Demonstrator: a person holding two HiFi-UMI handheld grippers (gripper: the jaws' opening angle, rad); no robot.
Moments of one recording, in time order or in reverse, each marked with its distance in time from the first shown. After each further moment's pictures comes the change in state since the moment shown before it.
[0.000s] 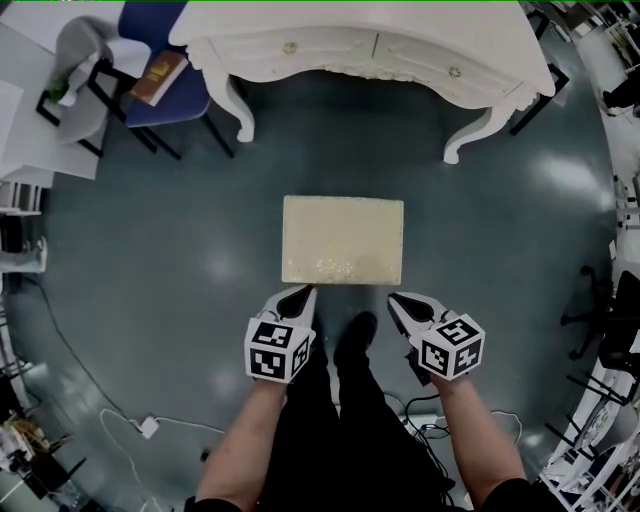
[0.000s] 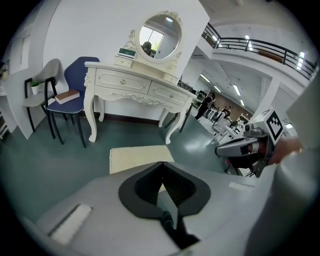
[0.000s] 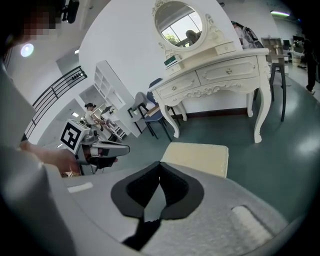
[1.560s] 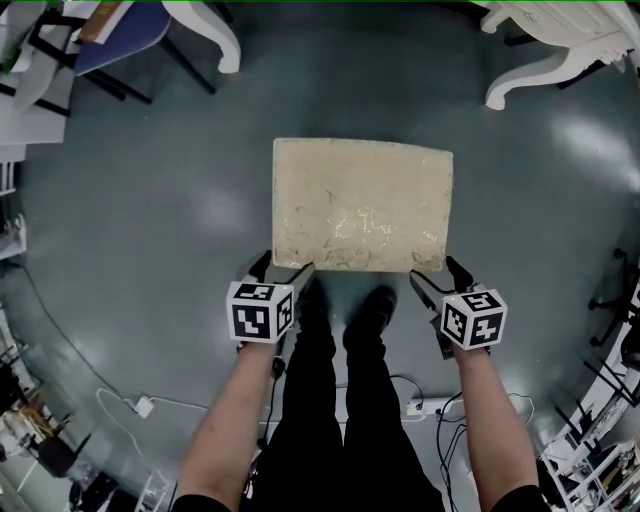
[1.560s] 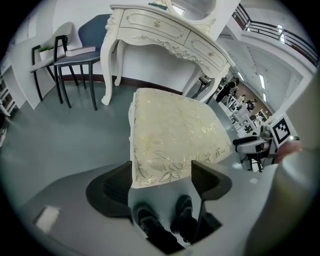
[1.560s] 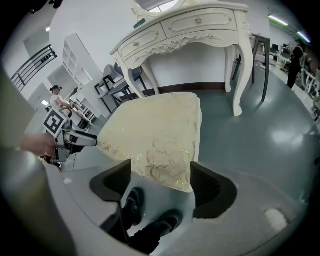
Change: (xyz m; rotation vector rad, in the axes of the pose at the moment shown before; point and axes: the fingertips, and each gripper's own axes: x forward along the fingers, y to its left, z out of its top) left arm 0.146 0.143 -0.161 -0.136 0.233 0.122; right arm 0.130 -0.176 -0.148 0.069 0.186 -0.266
